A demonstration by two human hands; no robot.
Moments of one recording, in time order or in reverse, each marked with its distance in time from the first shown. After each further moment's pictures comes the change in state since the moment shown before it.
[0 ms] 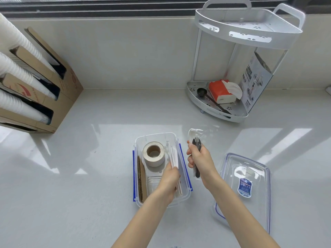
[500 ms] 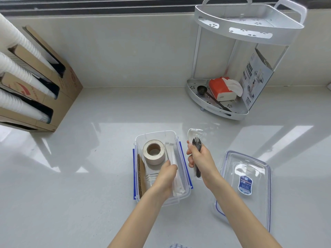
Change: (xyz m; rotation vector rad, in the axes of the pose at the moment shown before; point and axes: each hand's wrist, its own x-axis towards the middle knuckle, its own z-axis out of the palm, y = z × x) left_hand 0.003 0.002 -0.010 0.020 0.003 -0.054; right_hand -0.005 0.001 -0.001 -0.050 -0.008 0.015
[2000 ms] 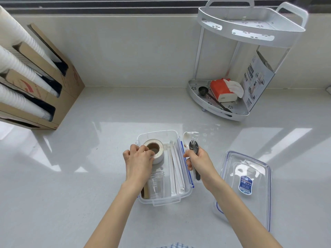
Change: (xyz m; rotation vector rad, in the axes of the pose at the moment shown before) left_hand 0.003 0.008 -0.071 1.225 0.562 0.566; right_hand -0.004 0.004 0.004 -0.134 -0.043 0.055
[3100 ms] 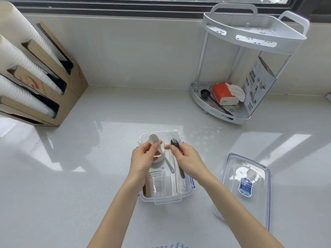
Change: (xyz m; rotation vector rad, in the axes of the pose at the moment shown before) left_hand -0.010 0.017 -0.032 -1.328 -0.080 -0.353; right_hand -0.015 -0.022 0.024 -0.337 -0.113 -0.348
